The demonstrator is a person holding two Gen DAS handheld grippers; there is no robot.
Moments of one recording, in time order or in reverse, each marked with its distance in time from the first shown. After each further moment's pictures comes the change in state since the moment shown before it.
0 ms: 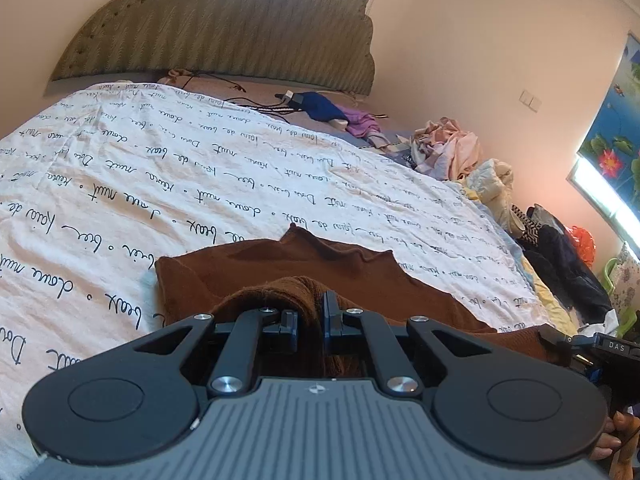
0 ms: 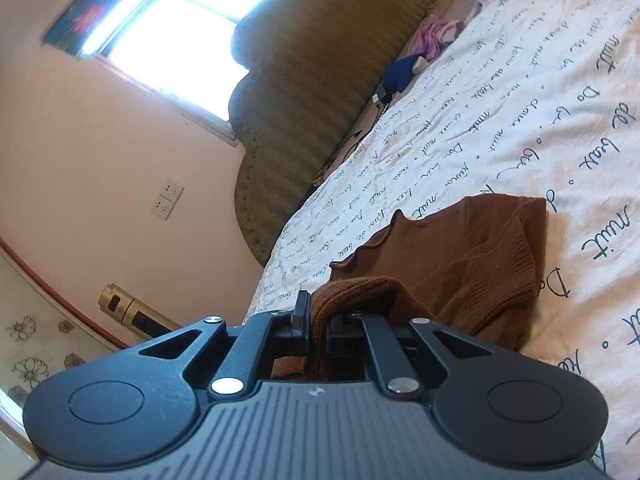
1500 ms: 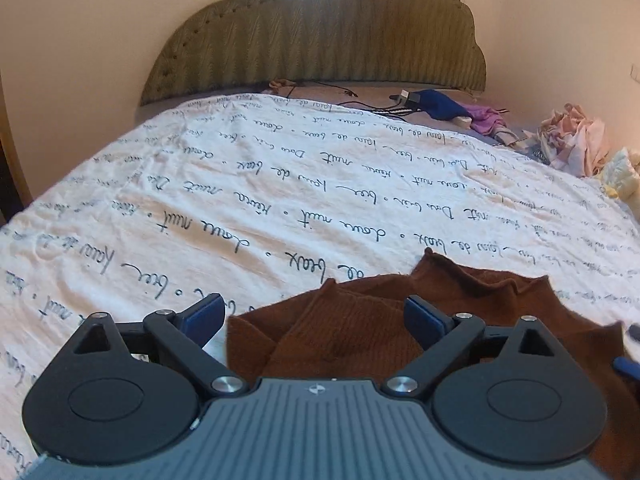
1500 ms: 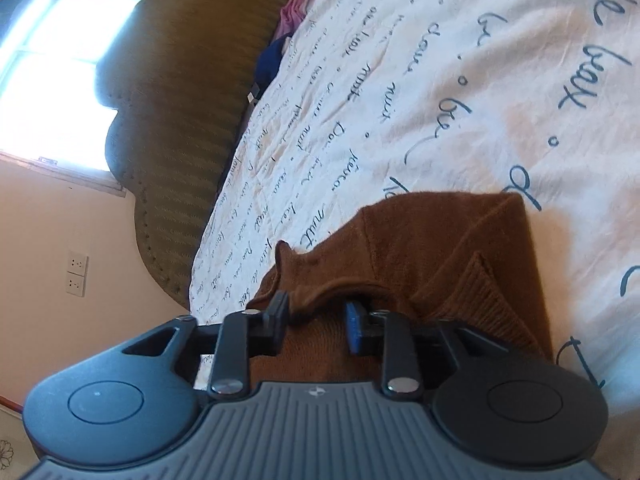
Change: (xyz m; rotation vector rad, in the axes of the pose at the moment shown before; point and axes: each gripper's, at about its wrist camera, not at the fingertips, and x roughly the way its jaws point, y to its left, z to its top) left arm 0.083 0.003 0.018 0.068 -0.034 0.451; right arm 0.093 -0.075 0.036 0.291 -0.018 -0.218
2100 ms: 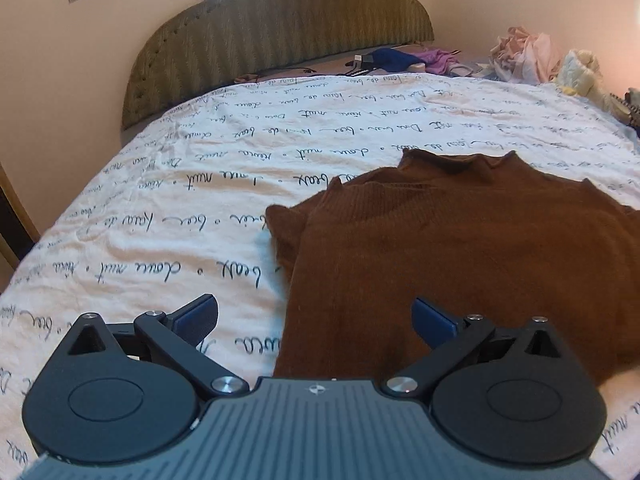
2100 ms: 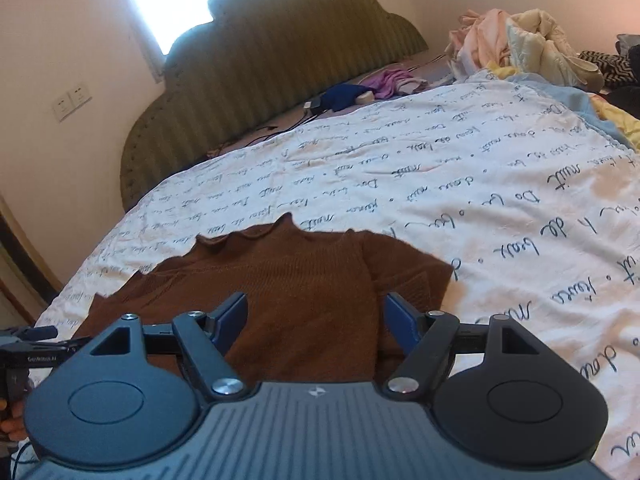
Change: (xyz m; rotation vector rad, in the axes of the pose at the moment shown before) left arm -0.067 0.031 -0.080 0.220 0.035 -0.061; right arm -0.093 0.061 -0.078 -0.718 -0.078 -0.222
